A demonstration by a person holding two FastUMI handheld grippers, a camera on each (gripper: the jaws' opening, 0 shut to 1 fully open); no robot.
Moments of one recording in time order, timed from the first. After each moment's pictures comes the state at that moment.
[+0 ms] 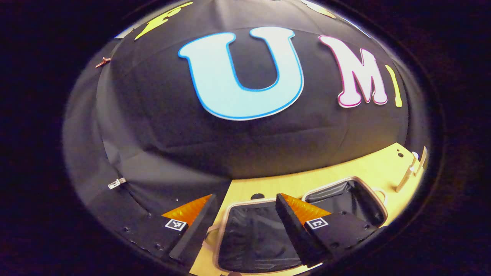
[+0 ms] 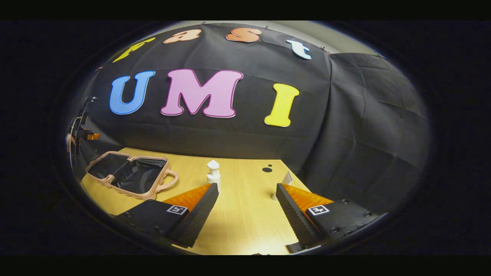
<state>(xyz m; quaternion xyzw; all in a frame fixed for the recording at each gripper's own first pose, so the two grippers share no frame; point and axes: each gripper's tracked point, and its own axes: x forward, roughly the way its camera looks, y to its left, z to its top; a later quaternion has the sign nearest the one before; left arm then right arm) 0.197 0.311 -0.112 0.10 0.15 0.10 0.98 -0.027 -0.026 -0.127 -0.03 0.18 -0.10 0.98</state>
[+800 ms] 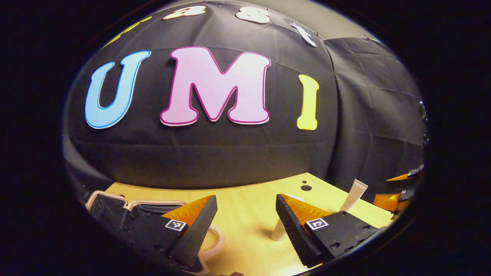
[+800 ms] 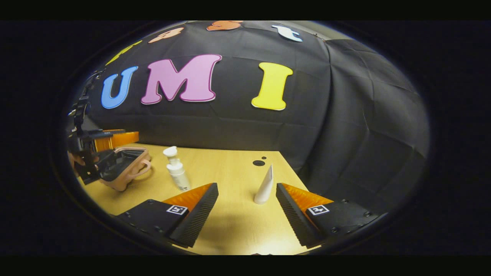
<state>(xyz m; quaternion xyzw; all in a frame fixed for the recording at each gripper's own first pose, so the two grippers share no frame) 0.205 -0.139 -0.200 0.01 0.10 -0.14 0.99 0.032 -0.140 -0.228 -0.01 0.22 -0.07 0.97</state>
